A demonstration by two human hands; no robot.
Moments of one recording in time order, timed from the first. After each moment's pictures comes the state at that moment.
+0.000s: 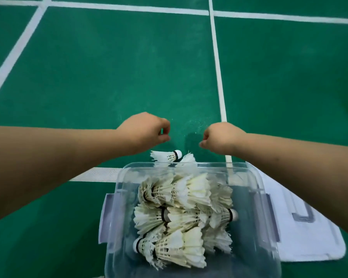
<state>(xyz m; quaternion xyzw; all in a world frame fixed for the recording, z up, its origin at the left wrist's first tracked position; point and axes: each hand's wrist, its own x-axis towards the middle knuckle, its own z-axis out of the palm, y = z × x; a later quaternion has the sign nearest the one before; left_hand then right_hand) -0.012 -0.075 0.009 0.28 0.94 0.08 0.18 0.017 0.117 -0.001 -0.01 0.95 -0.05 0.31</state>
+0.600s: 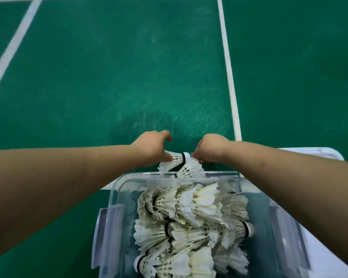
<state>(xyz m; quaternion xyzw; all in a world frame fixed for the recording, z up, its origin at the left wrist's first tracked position) -0.015 -0.064 -0.054 0.14 0.92 0.10 0.34 0.005 0.094 -0.058 0.04 0.90 -0.17 0.40</state>
